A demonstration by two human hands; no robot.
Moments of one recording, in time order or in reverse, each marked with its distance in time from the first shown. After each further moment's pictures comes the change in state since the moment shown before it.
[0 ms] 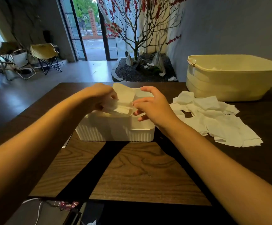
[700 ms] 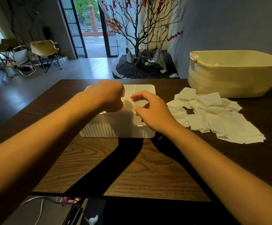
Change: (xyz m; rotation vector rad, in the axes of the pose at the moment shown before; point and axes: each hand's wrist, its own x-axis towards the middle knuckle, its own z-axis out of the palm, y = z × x) left_hand -0.018 0.009 0.013 0.939 0.024 0.411; right_hand -0.001 0.022 0.001 -0.419 -0.007 -0.293
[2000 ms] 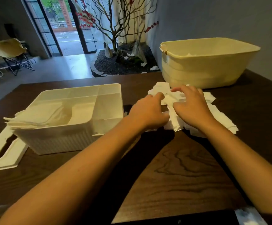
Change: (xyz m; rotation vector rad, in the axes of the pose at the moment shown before) left_hand 0.059 0.162 0.073 -0.350 -0.053 0.262; right_hand -0.017 0.097 -0.144 -0.488 0.278 0.321
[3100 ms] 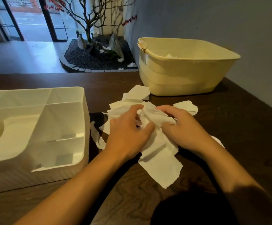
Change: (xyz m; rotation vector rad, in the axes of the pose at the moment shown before) left_hand 0.018 -0.012 0.060 -0.615 0.213 -0.015; right_hand 0.001 0.028 -0.015 0.224 -0.295 0.023
